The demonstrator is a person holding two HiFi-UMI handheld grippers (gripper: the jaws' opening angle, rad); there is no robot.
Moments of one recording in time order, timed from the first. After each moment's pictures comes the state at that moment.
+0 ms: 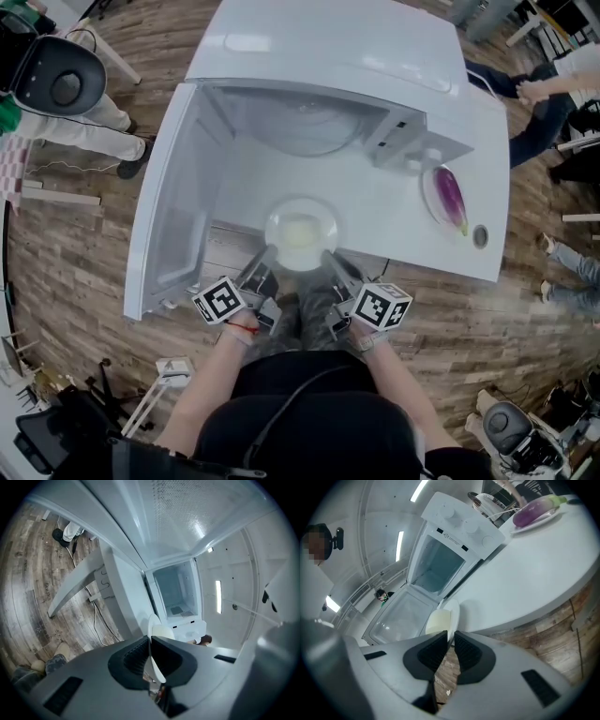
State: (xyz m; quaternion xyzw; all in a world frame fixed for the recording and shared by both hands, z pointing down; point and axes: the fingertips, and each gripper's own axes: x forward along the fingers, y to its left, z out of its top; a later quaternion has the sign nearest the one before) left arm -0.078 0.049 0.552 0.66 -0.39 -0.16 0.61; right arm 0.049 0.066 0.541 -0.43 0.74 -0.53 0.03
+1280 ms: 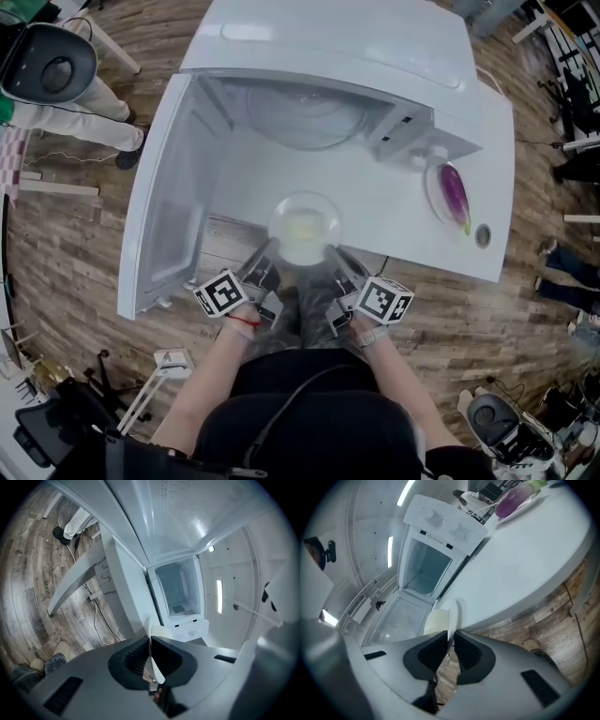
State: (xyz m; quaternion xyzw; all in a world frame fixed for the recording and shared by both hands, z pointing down) left arm -0.068 0.046 0.559 0.66 -0.39 -0.17 0.62; right arm 0.059 0.066 0.558 -0.43 0.70 -0.57 0.05
